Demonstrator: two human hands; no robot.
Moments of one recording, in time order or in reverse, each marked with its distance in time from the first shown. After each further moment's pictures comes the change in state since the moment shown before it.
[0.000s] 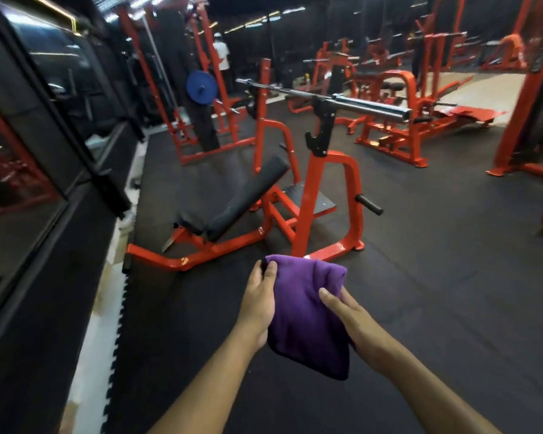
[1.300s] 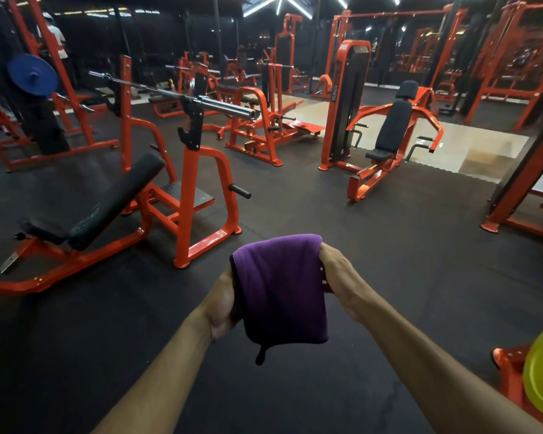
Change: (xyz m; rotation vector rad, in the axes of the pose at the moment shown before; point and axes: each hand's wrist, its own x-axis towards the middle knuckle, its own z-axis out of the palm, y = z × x) left_hand -0.265 -0.015 0.016 -0.136 -0.763 -0.176; right_hand -0.320 -0.030 0.015 -0.366 0.567 -0.104
